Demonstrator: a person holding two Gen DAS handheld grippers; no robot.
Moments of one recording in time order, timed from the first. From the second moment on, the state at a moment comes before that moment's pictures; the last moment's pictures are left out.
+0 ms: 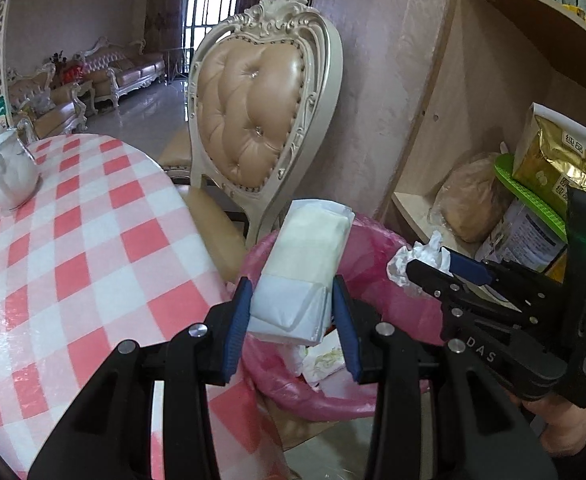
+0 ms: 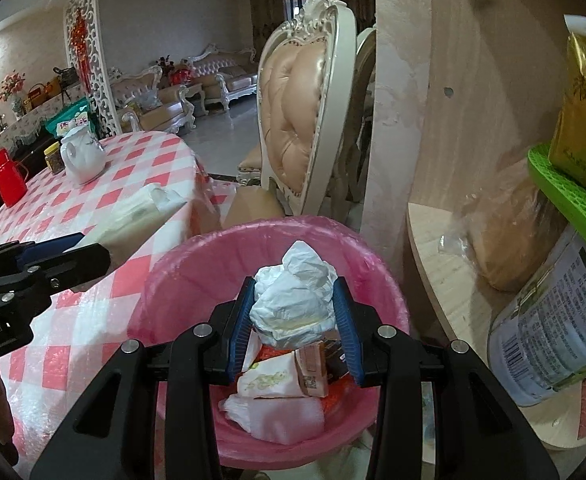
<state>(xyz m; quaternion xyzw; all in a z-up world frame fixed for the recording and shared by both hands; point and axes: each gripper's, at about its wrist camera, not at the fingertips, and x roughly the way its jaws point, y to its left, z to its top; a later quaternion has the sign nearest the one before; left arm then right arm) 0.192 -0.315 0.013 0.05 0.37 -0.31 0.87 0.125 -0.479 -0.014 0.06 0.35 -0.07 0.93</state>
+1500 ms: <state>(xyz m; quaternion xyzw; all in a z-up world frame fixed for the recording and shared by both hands) 0.174 -0.304 -0.017 0.01 0.41 -0.32 0.86 0.099 -0.484 -0.022 0.06 0.35 -0.09 0.93</state>
